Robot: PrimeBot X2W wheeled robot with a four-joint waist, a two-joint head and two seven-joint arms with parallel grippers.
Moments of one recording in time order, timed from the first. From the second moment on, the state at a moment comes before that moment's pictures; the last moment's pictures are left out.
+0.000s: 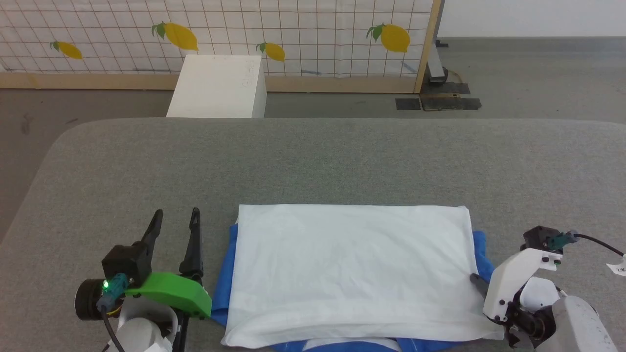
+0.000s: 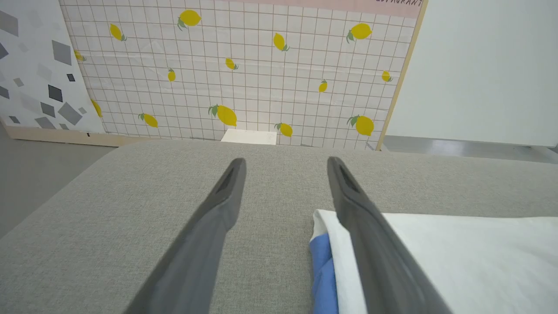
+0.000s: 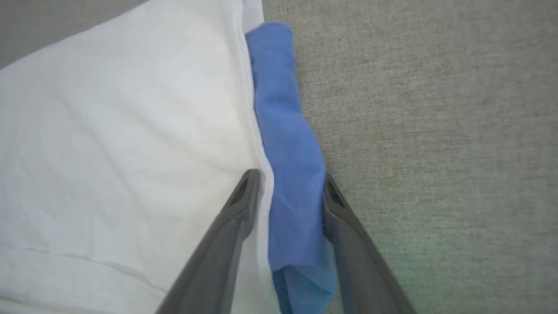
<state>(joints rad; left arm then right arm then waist) -0.13 0.21 -0.15 0.24 -0.32 0.01 -0.26 -0.29 -0.06 -0.17 0.64 0.27 0.13 0.54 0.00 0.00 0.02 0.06</state>
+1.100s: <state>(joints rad) -0.13 0.15 -0.09 0.25 -0.26 -0.04 -0.26 -0.11 -0.05 -0.26 0.01 -0.03 0.13 0.58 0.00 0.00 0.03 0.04</state>
